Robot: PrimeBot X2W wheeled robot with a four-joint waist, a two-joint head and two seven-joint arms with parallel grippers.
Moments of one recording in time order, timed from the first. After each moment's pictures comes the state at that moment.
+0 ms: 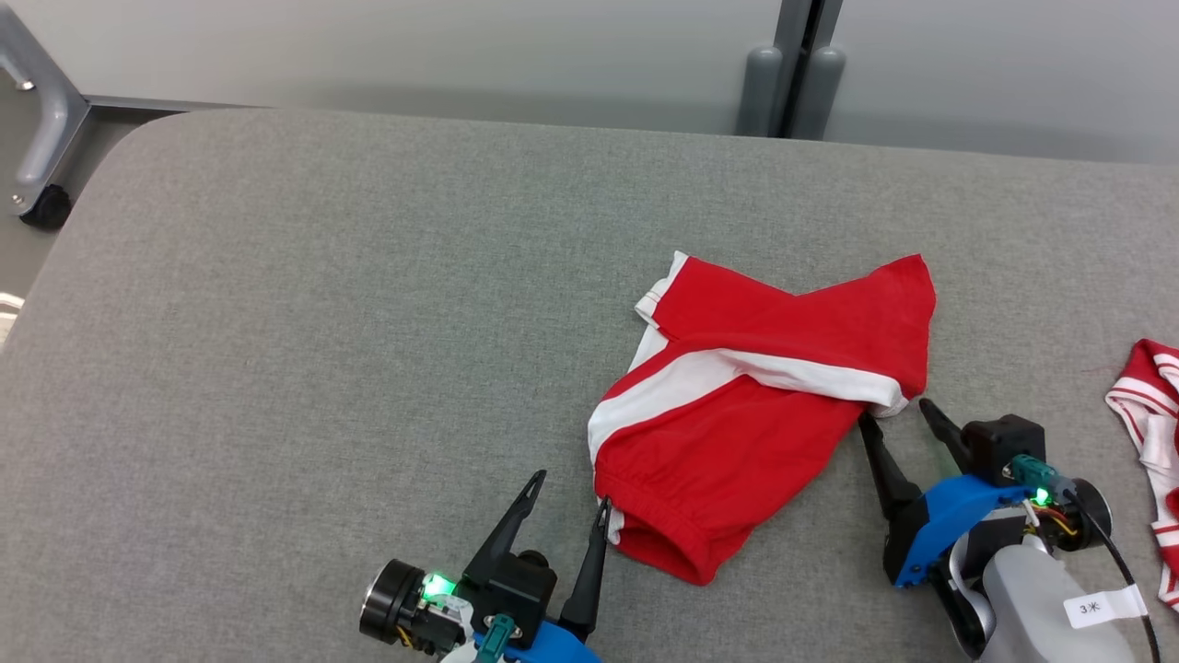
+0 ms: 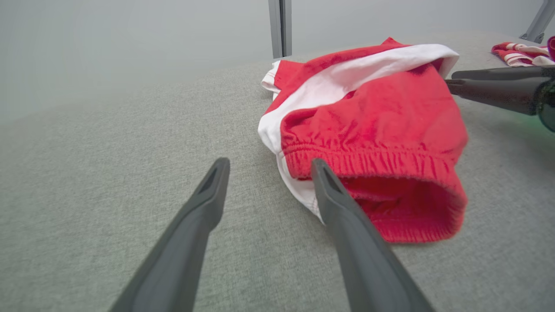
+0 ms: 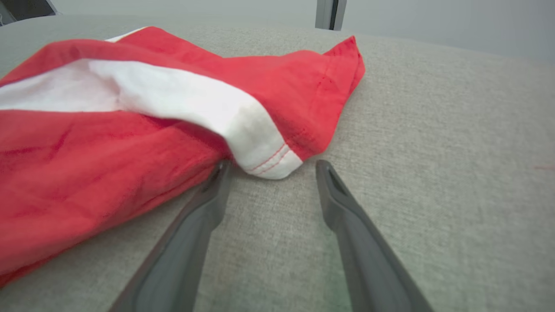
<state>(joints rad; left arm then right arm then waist) -0.17 0.05 -0.60 0.45 -0.12 0.11 -0.26 -0.44 -0.16 0.14 0.84 0.16 0.13 -0.26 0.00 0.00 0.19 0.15</state>
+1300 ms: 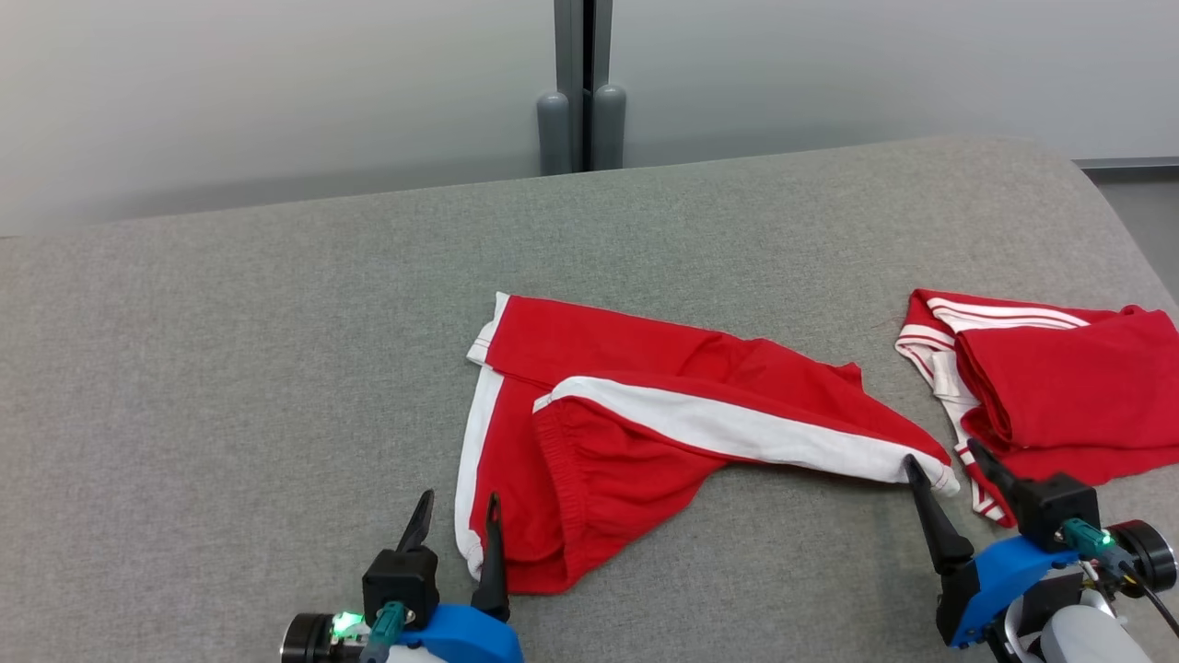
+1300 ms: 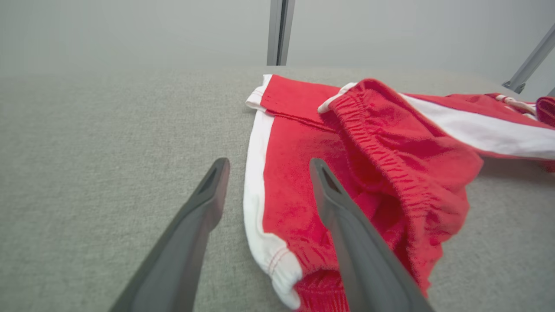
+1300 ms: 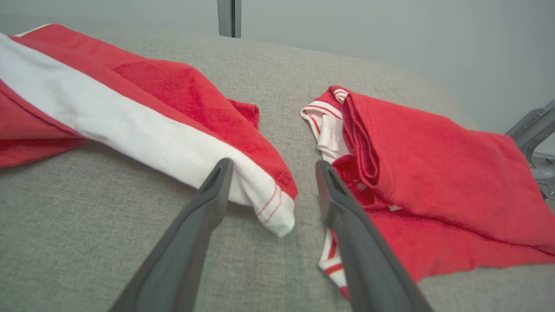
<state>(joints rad) -0.13 0.05 -0.43 0.47 -0.30 0.15 -0.26 -0.25 -0.27 0.14 0.63 0.14 0.13 -0.26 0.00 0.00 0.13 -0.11</state>
